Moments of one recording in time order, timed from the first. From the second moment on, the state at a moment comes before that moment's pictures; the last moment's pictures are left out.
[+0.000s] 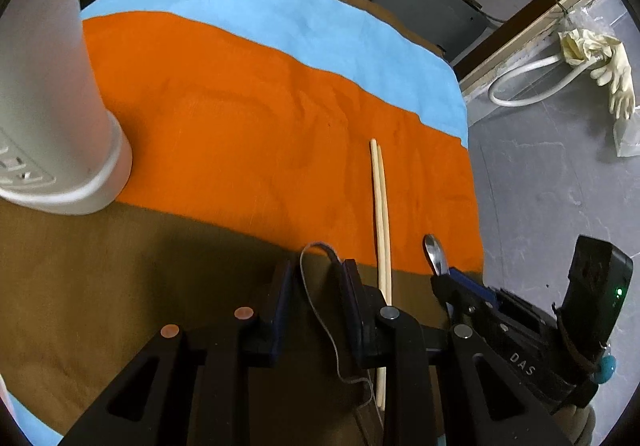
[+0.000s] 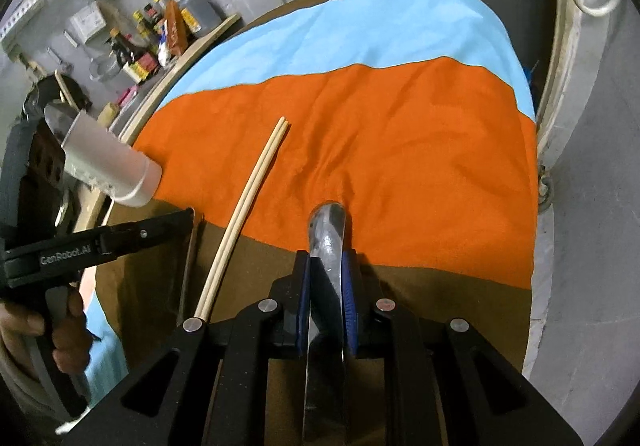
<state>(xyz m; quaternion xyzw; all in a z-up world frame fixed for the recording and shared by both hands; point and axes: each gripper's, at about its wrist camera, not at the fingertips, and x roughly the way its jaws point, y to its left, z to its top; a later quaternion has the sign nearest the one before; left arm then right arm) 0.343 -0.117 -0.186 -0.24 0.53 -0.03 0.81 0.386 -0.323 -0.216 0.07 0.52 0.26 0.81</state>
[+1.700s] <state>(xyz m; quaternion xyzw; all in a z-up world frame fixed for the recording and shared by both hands) 0.301 -0.092 -0.171 -0.26 0.52 -0.07 0.81 0.348 -0.287 -0.194 0.04 0.53 0.23 0.82</state>
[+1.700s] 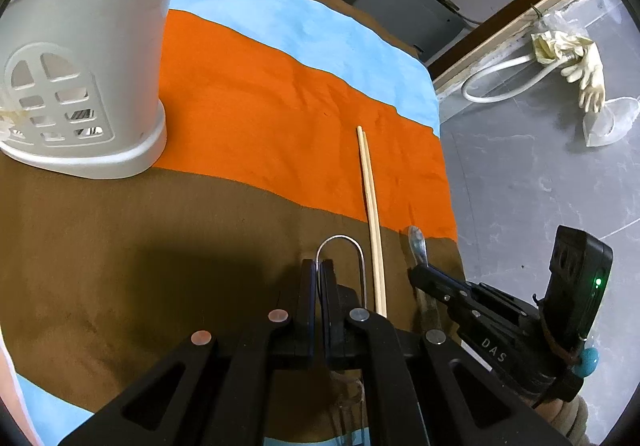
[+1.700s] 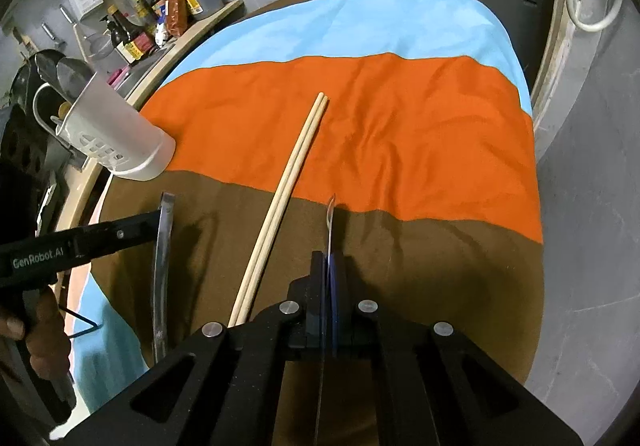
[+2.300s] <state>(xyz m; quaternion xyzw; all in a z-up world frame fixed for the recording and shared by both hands) 0.270 -0.082 -0.119 -0.24 0.45 -0.06 0.86 0.321 -0.288 -0.158 0.04 0.46 0.23 0.86</state>
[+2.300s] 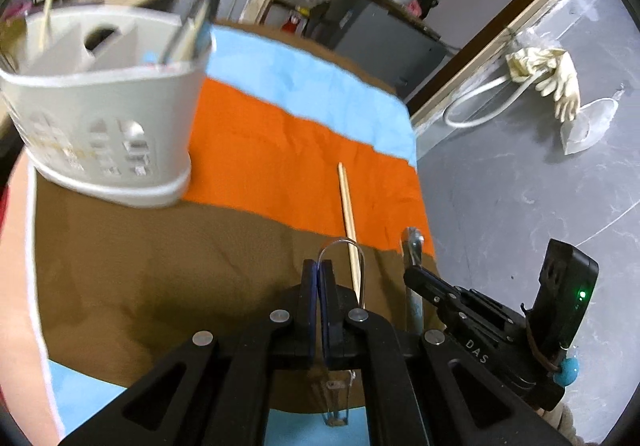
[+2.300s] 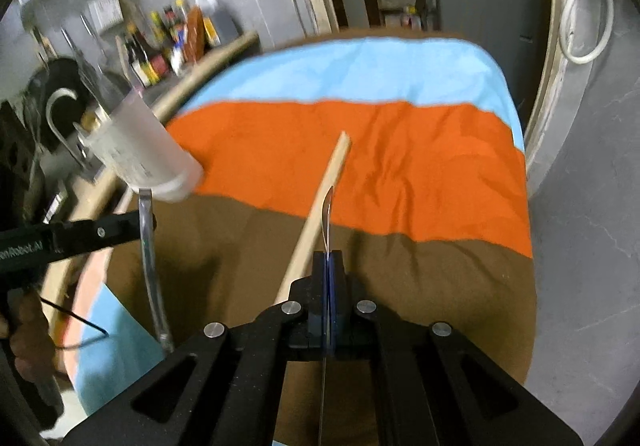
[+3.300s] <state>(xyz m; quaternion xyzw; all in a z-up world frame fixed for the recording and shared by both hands) 0.242 0.071 0.023 -0.18 0.27 -0.01 0.95 0.286 -0.170 0.023 0.12 0.12 0.29 0.94</state>
